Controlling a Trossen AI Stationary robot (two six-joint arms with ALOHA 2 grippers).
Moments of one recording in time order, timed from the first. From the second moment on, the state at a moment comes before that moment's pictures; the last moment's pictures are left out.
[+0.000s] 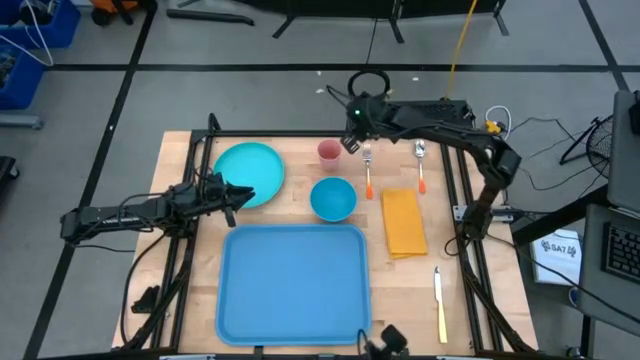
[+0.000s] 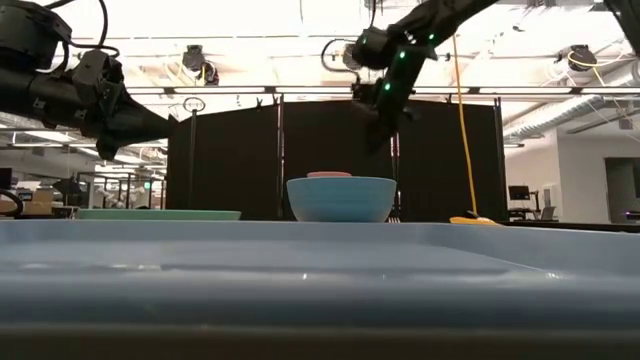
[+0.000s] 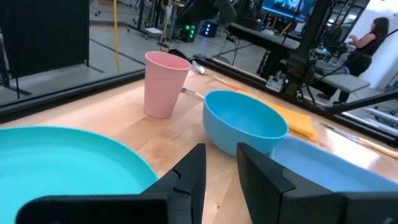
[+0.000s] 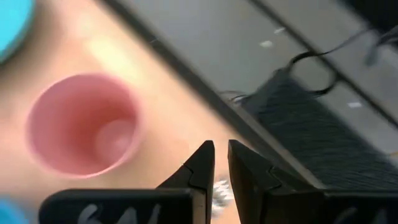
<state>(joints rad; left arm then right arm) 0.18 0.20 0.02 0.05 -0.16 -0.32 -0.56 1.77 1.47 -0.63 0.24 0.12</state>
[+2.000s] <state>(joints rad) 0.18 0.20 0.02 0.03 -0.13 -0.34 -0.48 1.93 1.47 -0.42 0.15 0.17</state>
